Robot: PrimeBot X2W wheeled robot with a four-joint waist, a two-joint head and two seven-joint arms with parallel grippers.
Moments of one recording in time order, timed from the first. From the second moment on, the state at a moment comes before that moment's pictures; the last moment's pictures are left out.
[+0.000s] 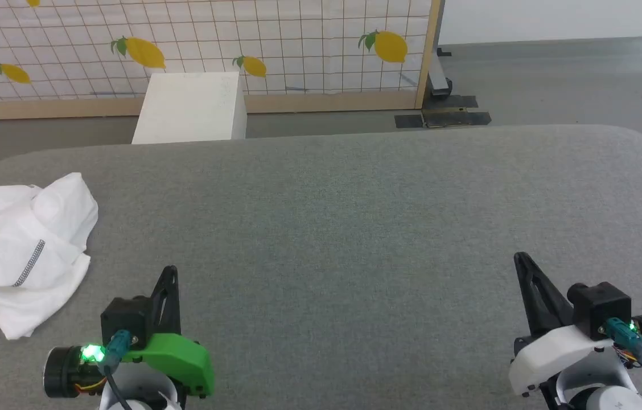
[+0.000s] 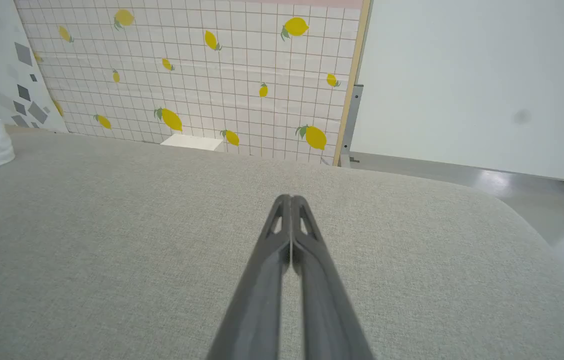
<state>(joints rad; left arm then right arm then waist) 0.02 0.06 0.00 0.00 -0.01 0.00 0.00 0.02 -0.05 0.00 0.00 0.00 0.13 0.00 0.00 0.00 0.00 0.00</state>
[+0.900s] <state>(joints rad) 0.02 0.06 -0.01 0.00 -0.01 0.00 0.00 0.02 -0.05 -0.01 0.00 0.00 0.13 0.00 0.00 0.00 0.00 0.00</state>
